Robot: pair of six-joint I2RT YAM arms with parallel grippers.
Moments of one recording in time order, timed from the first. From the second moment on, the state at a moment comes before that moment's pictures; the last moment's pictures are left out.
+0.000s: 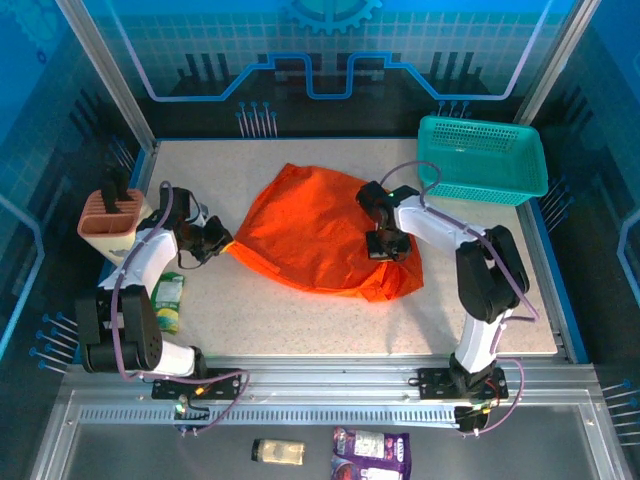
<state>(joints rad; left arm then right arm) 0.14 1.41 0.92 -0.63 0.48 -0.61 0.51 1.80 1.37 -1.08 0.11 0.49</state>
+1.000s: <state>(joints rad) 0.15 1.44 1.71 -0.53 0.60 -0.69 0.16 1.37 1.87 -1.09 0.06 0.31</state>
